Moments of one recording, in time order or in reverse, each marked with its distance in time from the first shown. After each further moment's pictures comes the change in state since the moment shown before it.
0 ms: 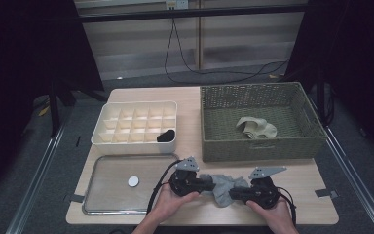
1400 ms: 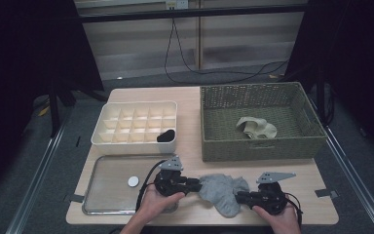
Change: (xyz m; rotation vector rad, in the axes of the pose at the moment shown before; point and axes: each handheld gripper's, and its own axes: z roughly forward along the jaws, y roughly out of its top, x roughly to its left) left arm 0.017 -0.013 -0.027 0.031 0.056 -0.018; right arm 0.004 -0.015 -0.016 -0.013 -0.048 0.042
